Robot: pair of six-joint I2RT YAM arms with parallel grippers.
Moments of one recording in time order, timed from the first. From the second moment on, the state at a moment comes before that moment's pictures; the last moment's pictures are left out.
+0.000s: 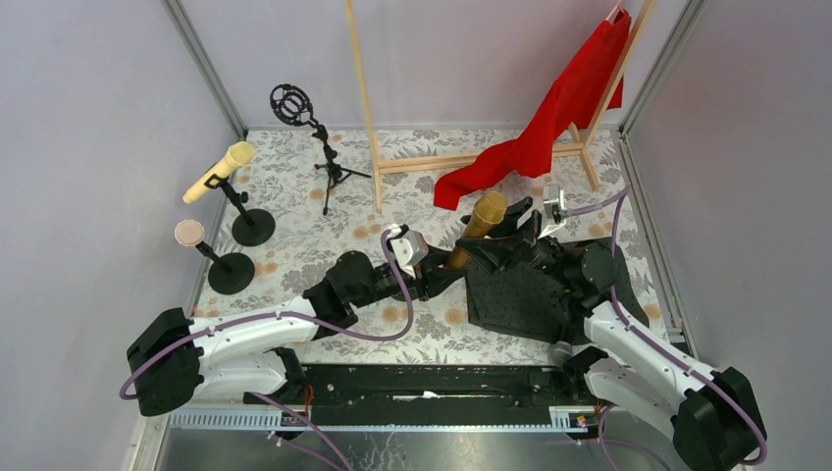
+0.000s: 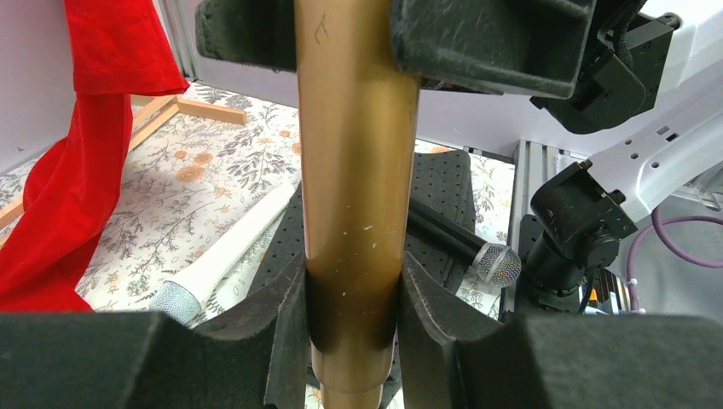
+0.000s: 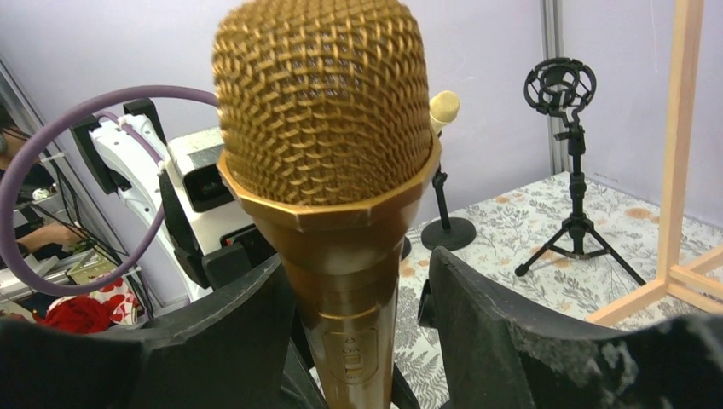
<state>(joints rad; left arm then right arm) -1.03 1.12 0.58 0.65 0.20 -0.10 0.54 0.91 0.46 0.97 -0.61 0.60</state>
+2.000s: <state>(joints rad) -0.45 1.24 0.01 1.31 0.51 -0.16 0.54 0.74 0.45 0.67 -0.58 0.50</state>
